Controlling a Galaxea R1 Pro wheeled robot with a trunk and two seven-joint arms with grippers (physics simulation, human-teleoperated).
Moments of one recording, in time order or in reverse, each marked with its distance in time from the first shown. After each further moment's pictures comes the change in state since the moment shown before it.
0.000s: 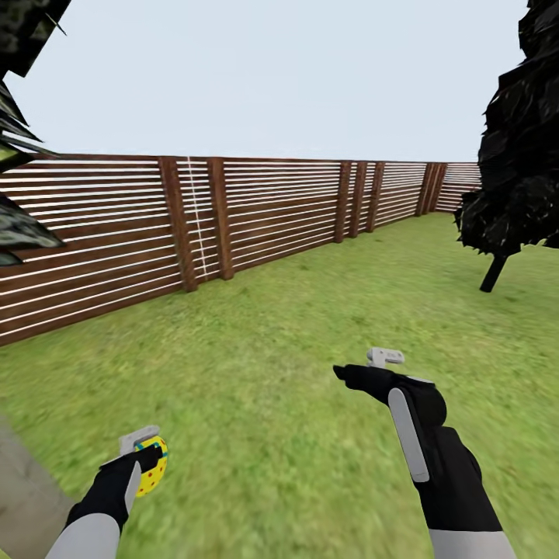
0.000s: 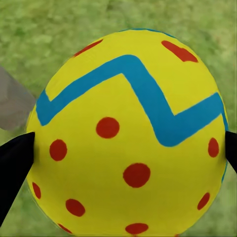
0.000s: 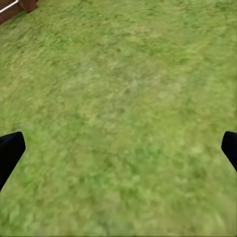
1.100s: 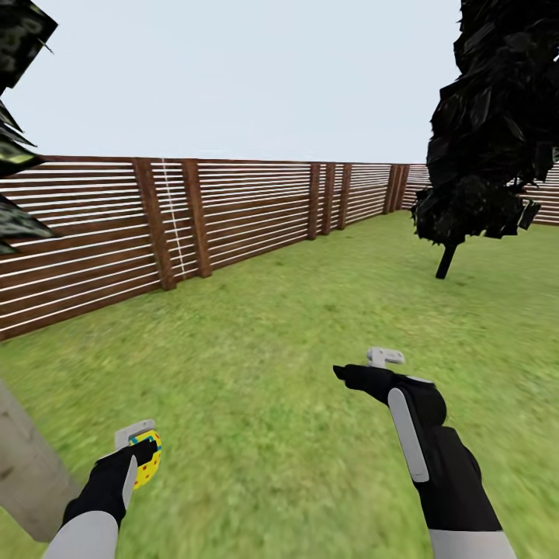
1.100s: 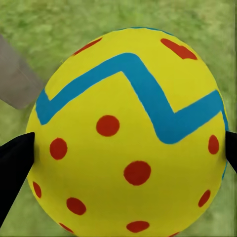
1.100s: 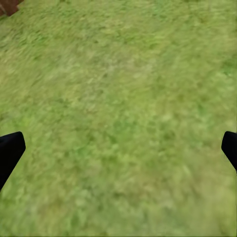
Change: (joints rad) left arm 0.000 -0.004 -0.002 -0.061 -0.010 0.020 0.008; right arm 0.000 0.000 0.001 0.000 0.000 -0.001 0.000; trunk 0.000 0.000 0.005
